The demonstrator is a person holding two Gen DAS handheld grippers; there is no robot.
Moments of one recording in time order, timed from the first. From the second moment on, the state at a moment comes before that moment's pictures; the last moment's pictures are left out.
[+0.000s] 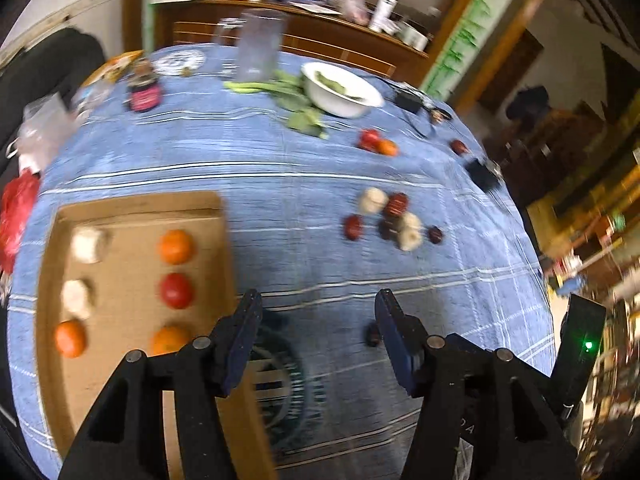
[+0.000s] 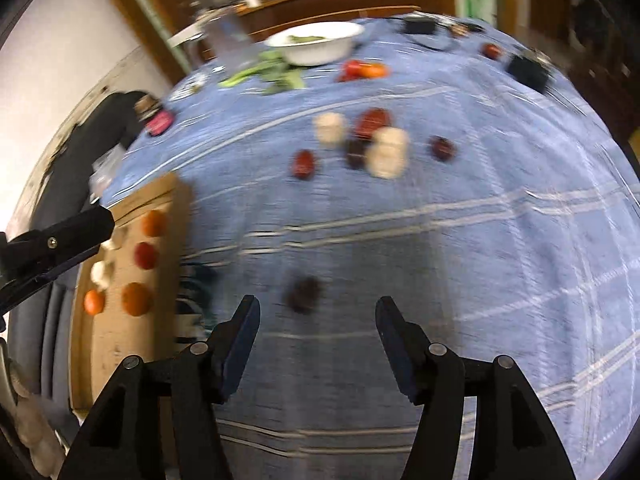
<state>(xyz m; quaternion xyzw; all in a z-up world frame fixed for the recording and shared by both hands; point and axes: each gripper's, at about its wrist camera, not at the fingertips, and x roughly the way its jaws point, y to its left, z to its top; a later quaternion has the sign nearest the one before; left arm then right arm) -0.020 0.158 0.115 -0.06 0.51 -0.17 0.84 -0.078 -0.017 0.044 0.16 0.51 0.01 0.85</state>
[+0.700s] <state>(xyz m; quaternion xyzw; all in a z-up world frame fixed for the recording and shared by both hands) -0.045 0.126 0.080 -0.07 0.54 -0.11 0.83 -0.090 -0.124 0.012 0.17 0.54 -0.01 0.83</state>
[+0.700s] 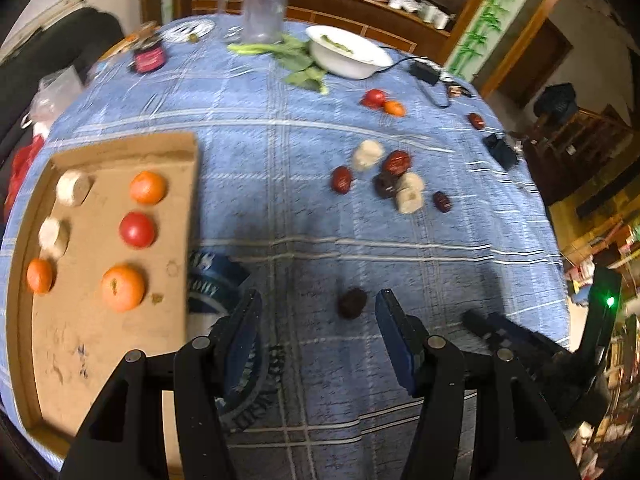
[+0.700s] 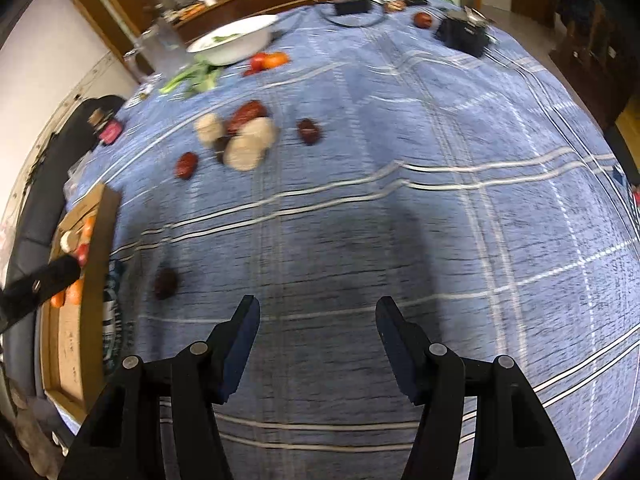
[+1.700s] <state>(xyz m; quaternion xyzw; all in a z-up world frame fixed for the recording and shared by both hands) -0.030 0.067 0.019 0.00 0.55 -0.16 0.82 0.023 -0.140 0.020 0.07 0.50 0.03 0.86</state>
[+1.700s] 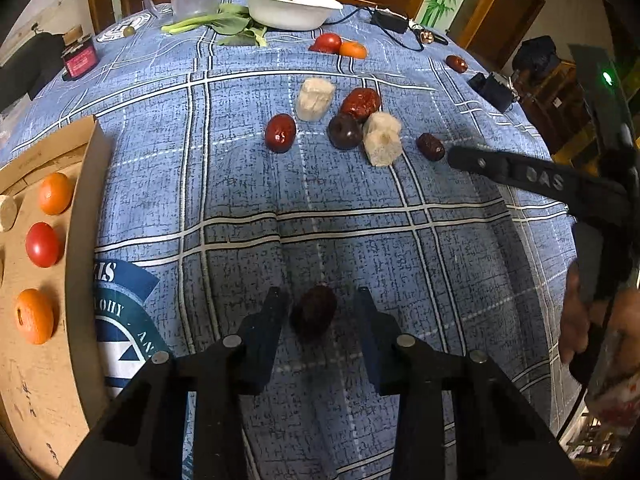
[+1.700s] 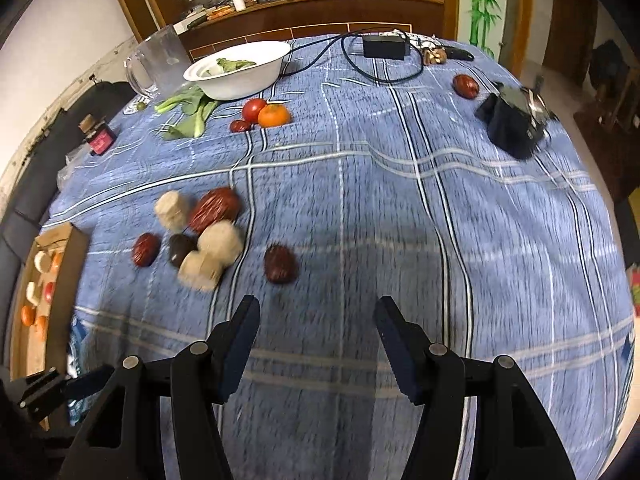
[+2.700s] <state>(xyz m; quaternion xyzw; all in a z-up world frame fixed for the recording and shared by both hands) -0.050 0.108 0.056 -0.06 0.51 -0.16 0.84 -0.011 -0.126 0.035 0.06 0.49 0.05 0.87</state>
